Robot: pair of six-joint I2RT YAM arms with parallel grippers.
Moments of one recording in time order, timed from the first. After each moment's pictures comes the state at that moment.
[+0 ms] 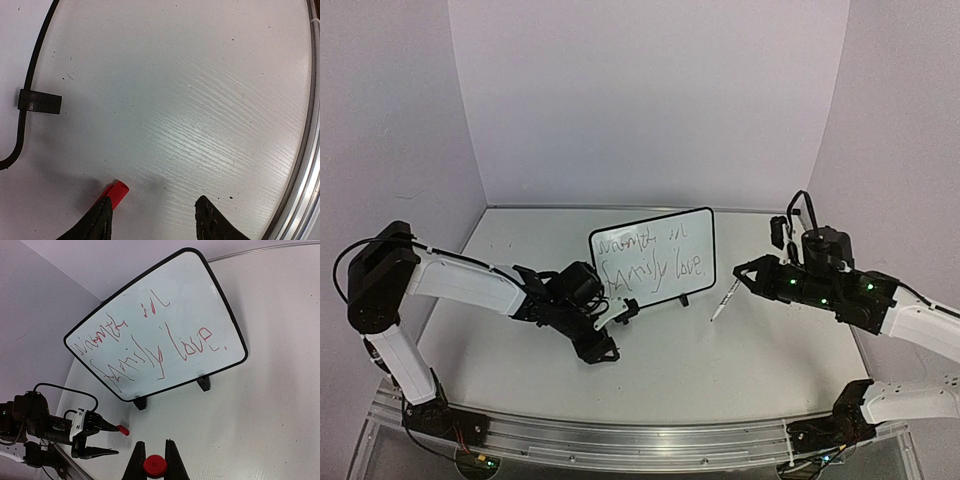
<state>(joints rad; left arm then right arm) -0.97 1.71 0.94 -0.26 0.23 0.08 0.73 0.96 0.72 -0.21 0.03 0.72</state>
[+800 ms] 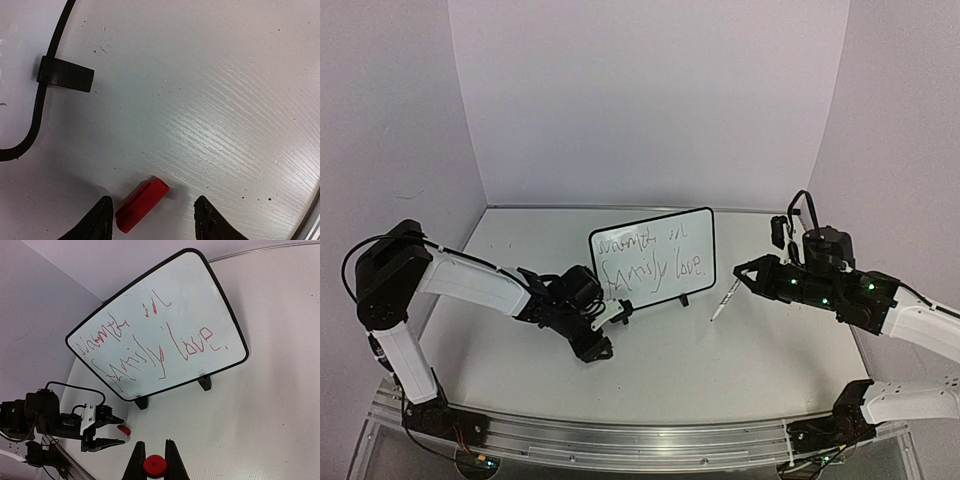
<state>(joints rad) -0.95 1.76 0.93 -0.24 0.15 0.08 0.73 0.95 0.72 -0.22 0.03 0.72</state>
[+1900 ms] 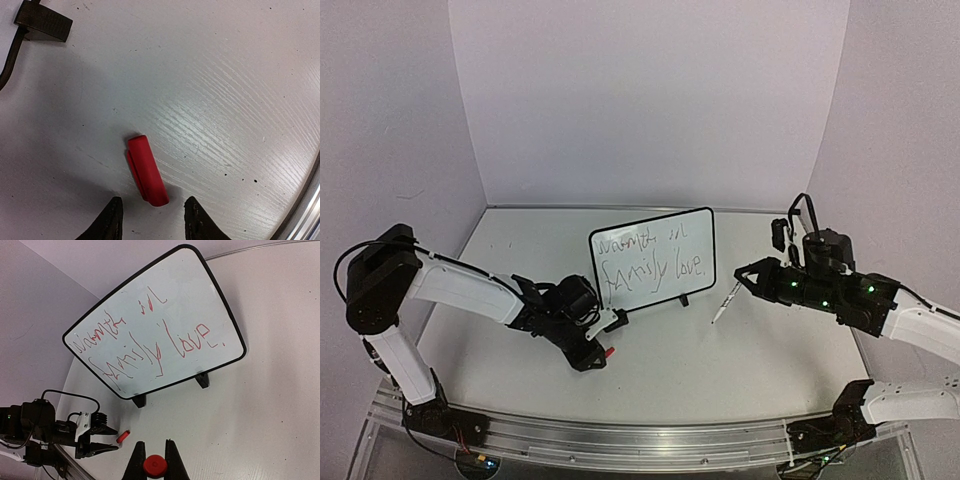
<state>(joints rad) -0.98 1.71 0.87 -0.28 0.16 -0.03 0.73 0.94 0.70 -0.22 0.03 0.73</state>
